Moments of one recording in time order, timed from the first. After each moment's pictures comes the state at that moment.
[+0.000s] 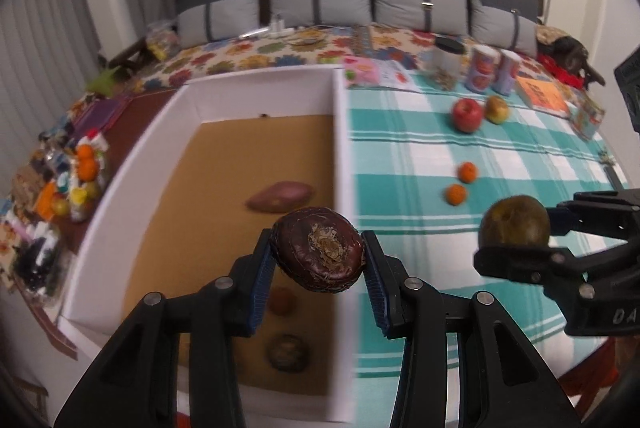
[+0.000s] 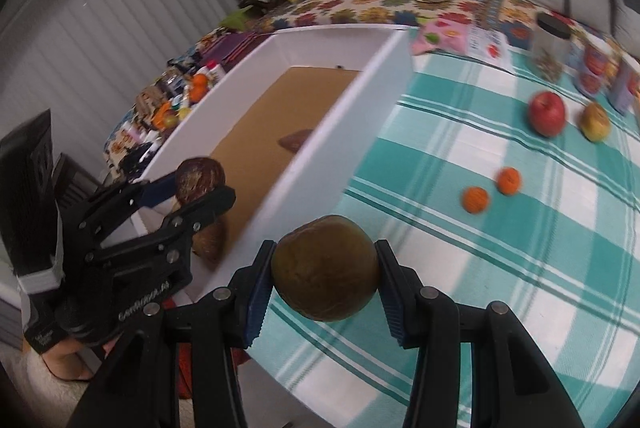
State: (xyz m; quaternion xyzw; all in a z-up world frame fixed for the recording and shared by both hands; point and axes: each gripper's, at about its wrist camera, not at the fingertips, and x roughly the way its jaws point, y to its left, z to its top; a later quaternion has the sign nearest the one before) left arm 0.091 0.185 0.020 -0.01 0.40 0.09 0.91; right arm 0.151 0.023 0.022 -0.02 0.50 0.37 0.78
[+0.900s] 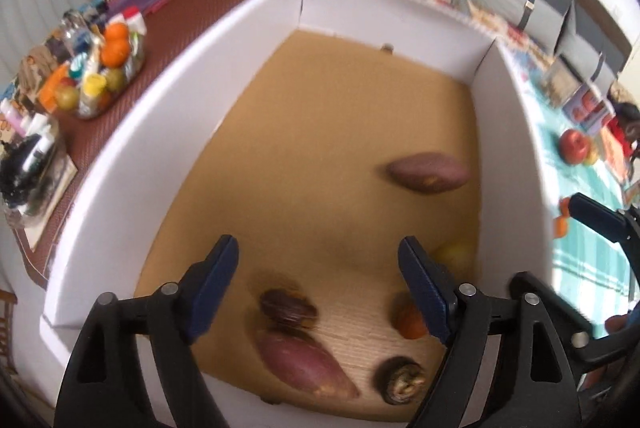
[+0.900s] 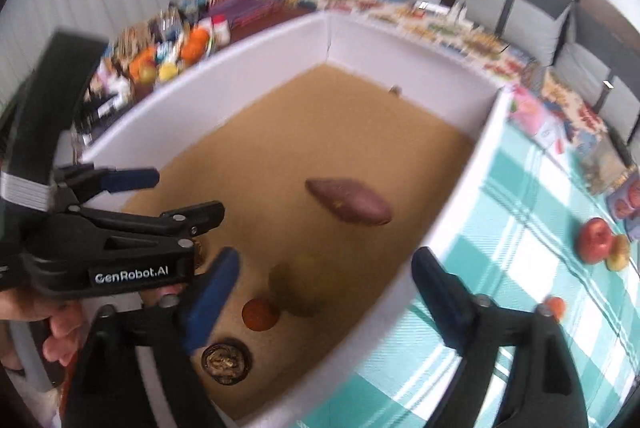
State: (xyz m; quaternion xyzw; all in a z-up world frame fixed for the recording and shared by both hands) left arm 0.126 0.325 -0.048 -0.15 0.48 0.16 0.85; right arm 0.173 0.186 -0.015 -0.18 0.43 0.35 0.81
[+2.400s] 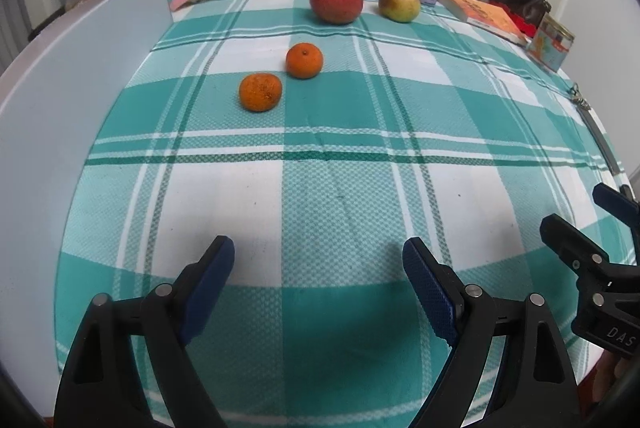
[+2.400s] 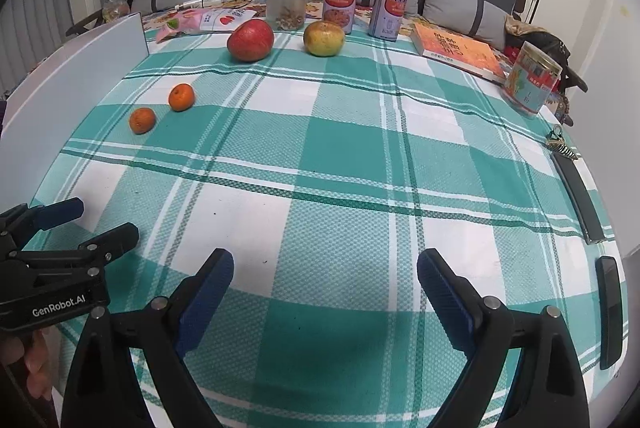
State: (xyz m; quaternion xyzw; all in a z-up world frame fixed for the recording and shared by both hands) left arm 0.156 -0.021 -0.126 -0.03 0.47 -0.02 0.88; right arm 0.146 -0.206 -0.093 -0.08 0.44 0.04 0.89
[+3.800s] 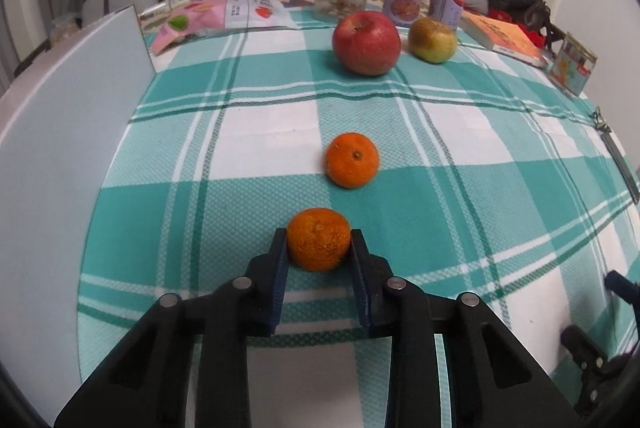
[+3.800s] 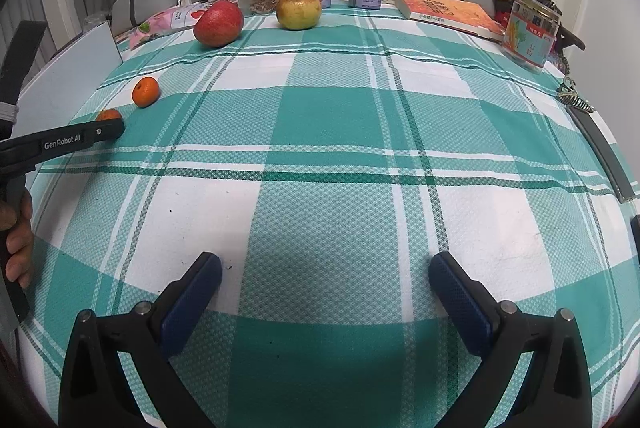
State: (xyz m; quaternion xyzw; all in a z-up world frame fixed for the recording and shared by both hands) left arm 0.246 0.010 -0.123 0.00 0.44 -0.04 0.90; right arm 0.166 -0.226 -0.133 -0.02 0.46 0.04 0.89
